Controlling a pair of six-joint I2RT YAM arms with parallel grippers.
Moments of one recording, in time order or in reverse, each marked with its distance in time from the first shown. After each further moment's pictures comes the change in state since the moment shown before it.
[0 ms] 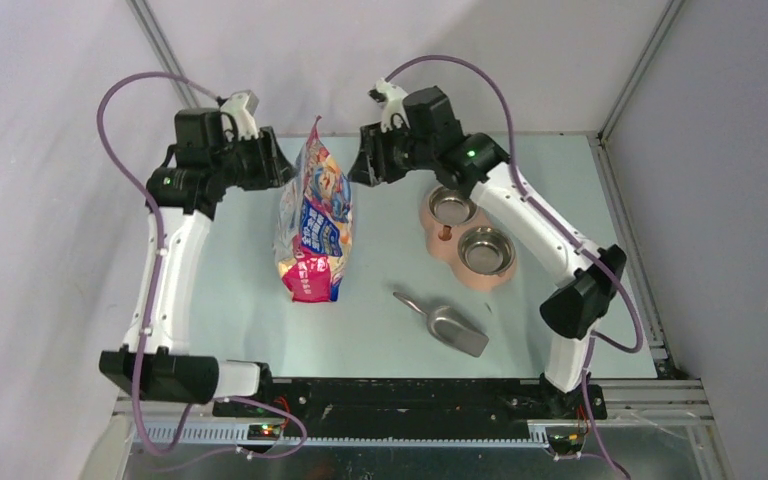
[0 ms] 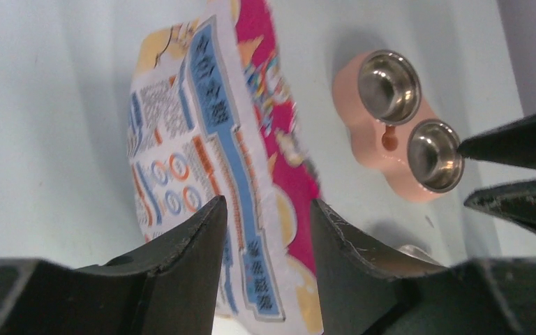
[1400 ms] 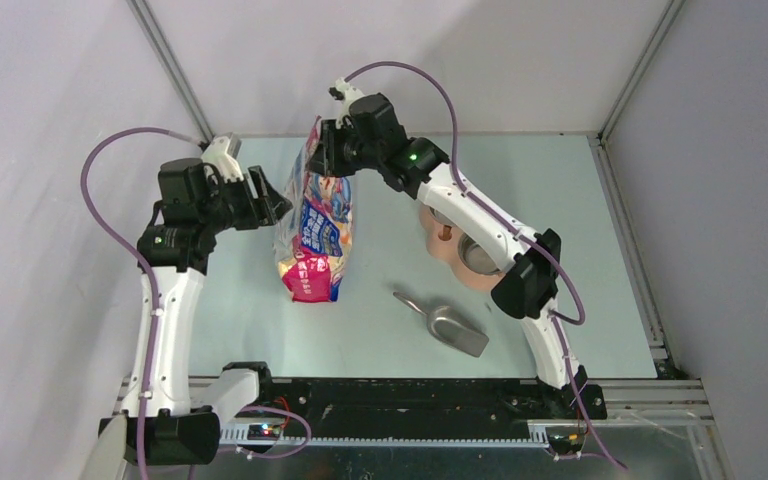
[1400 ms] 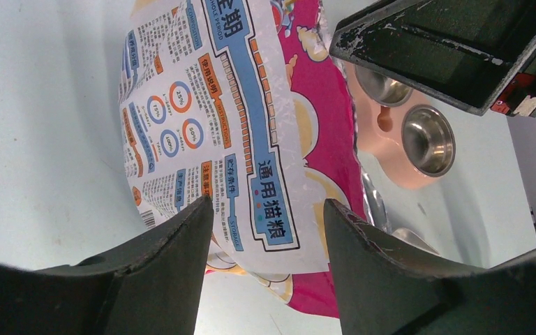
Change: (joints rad) left arm 0.108 -0.325 -0.395 0.111 0.087 -0.035; right arm 0.121 0.333 0.307 0.127 0.136 0.218
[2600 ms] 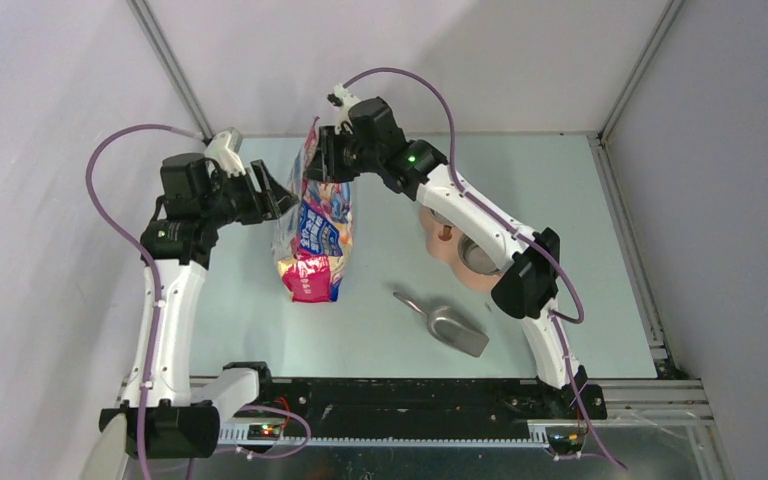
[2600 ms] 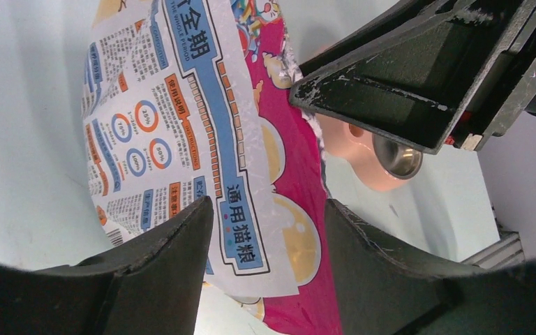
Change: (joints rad) left arm 0.000 0.024 -0.002 0.050 0.064 -0.051; right arm 0.000 0.001 -0.030 -0.006 -0.063 0.030
